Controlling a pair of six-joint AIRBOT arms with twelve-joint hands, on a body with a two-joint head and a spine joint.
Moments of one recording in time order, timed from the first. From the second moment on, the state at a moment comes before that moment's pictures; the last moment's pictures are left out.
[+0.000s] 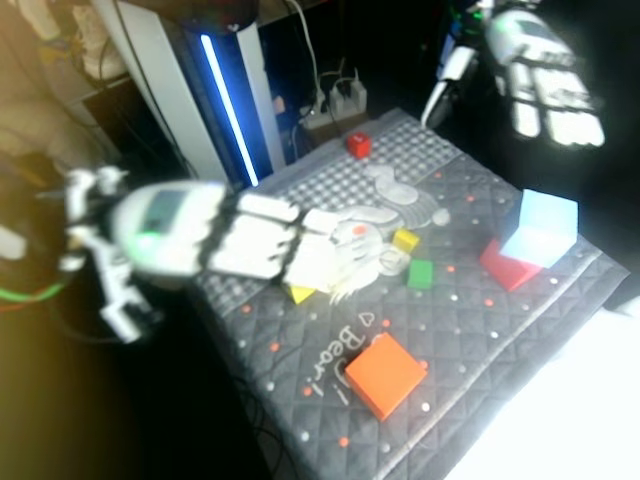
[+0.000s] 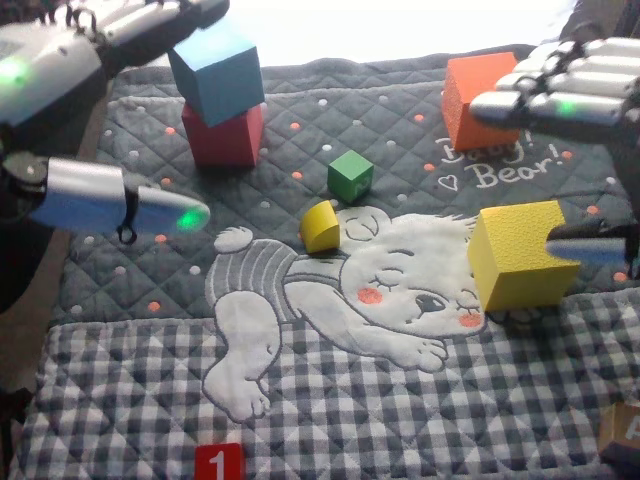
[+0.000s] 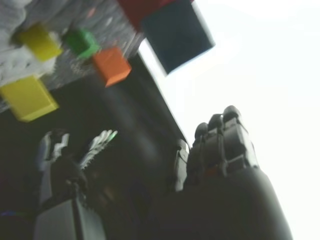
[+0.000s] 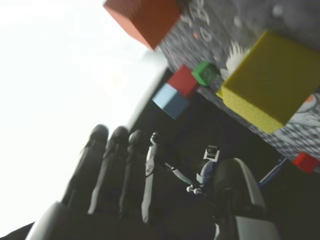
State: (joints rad) left arm 0.78 -0.77 0.98 -0.04 -0.82 1.01; right arm -0.77 -0.88 1.12 -0.24 1.07 -0.74
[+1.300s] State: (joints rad) left arm 0.93 -0.78 0.96 -0.11 -0.93 0.92; right arm -0.64 -0.99 1.26 -0.22 0.93 -0.67
